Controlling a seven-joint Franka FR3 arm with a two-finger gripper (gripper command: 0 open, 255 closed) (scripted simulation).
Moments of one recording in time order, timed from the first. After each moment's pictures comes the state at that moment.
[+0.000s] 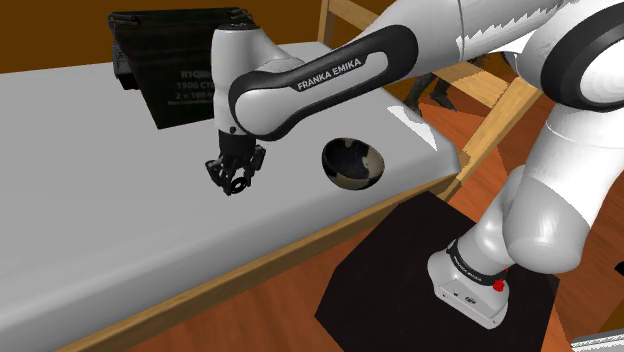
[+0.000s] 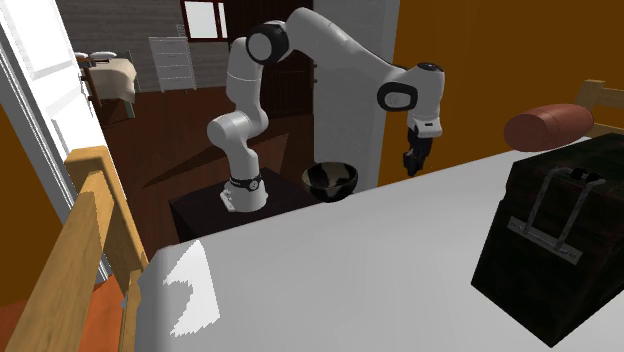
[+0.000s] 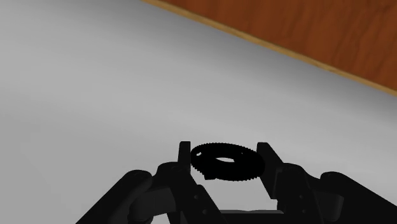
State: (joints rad) arm 0.27 0.28 0.32 -1.86 0.11 2.18 0.51
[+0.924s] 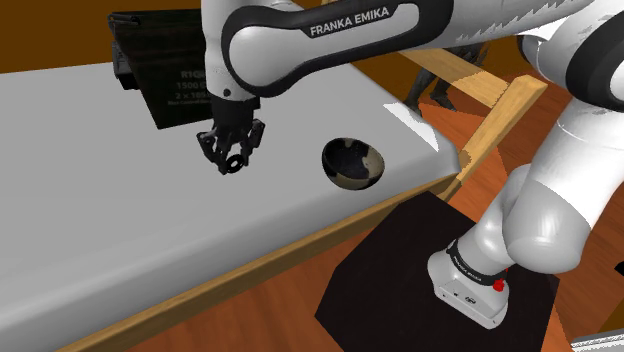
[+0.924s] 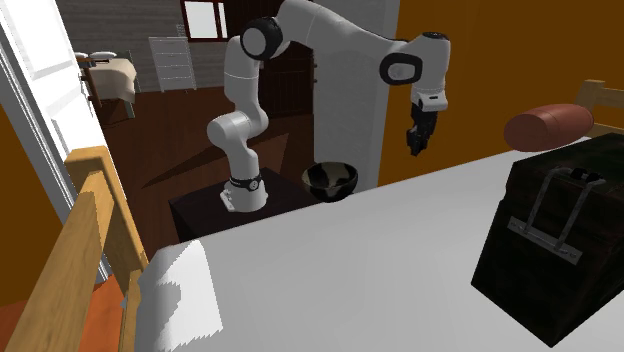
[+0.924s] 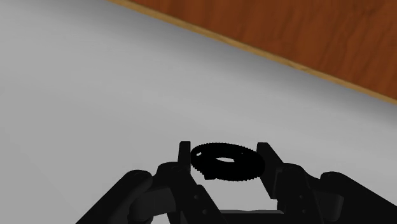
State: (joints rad) arm 0.27 0.21 0.32 -1.75 0.12 2.01 0.52
